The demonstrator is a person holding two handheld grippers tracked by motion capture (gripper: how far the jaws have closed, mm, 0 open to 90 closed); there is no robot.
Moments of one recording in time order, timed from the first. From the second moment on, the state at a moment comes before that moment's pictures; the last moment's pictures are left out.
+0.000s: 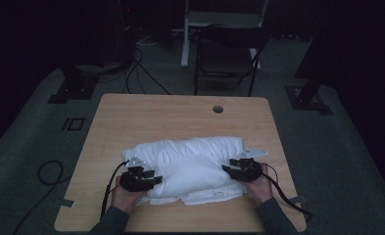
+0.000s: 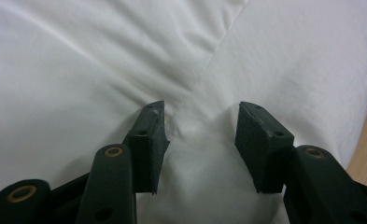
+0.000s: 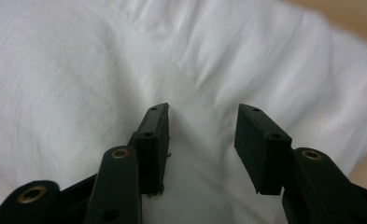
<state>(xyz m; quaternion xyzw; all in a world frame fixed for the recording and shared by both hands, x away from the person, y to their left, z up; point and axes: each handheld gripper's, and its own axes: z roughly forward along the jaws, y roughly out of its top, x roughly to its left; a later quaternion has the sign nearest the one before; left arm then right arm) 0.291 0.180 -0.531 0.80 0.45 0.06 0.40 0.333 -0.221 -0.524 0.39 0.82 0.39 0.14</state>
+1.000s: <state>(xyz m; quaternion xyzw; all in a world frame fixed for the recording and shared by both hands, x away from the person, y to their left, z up) 0.333 0.190 -0.544 0.79 0.47 0.16 0.36 0.330 -0.210 -0.549 0.41 0.83 0.35 0.16</state>
